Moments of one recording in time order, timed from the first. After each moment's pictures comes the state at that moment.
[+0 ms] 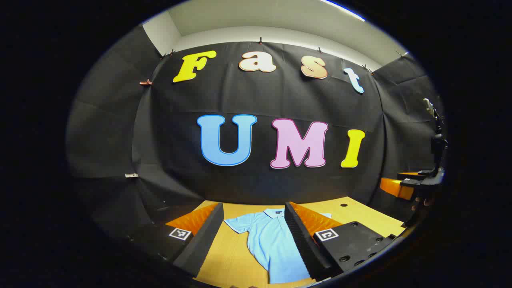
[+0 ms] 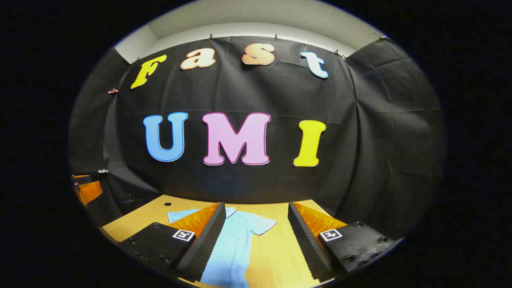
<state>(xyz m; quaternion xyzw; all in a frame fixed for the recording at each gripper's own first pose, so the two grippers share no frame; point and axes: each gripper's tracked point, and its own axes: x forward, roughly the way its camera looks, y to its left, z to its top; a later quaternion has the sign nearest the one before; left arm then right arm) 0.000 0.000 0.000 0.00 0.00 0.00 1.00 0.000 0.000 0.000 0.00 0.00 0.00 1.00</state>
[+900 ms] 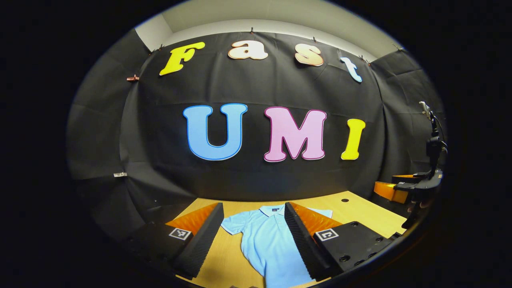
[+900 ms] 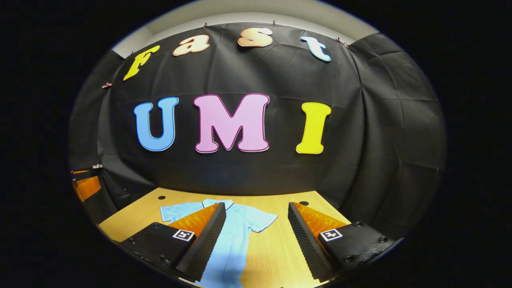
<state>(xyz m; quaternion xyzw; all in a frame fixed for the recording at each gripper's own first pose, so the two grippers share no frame) 0.060 -0.023 -0.023 0.01 0.03 -0.01 1.00 0.065 -0.016 -0.039 0.00 0.04 0.00 1.00</state>
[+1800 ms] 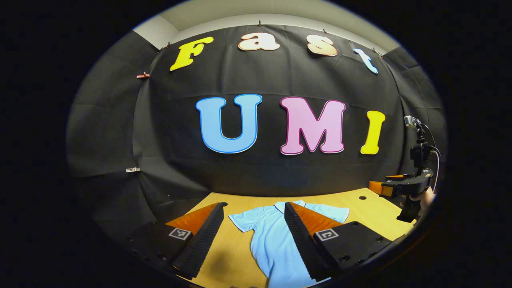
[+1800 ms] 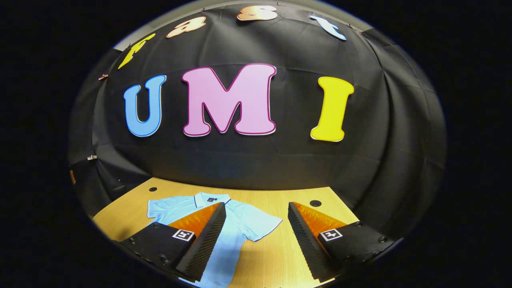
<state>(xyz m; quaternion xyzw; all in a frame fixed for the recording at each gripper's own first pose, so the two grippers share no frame) 0.090 -0.008 -0.042 0.02 0.05 0.06 1.00 0.207 -0.035 -0.099 -0.01 0.10 0.04 0.99</state>
